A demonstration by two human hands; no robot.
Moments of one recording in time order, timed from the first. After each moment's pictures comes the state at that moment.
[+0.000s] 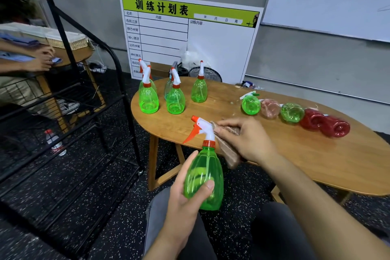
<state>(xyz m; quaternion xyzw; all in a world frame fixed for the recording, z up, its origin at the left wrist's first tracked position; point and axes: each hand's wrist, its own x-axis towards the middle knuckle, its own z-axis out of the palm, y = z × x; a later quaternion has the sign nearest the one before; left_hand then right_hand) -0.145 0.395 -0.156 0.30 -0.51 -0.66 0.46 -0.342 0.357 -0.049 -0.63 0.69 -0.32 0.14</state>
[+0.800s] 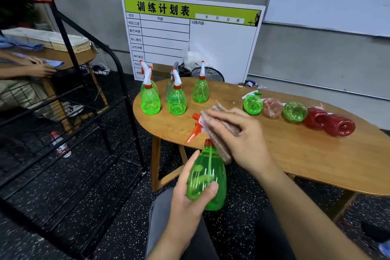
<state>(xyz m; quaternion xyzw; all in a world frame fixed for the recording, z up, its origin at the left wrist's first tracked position) -0.150 0.398 -0.158 0.29 -0.52 -0.65 0.48 -0.317 0.370 -0.054 -0.62 0.54 -0.55 0.14</state>
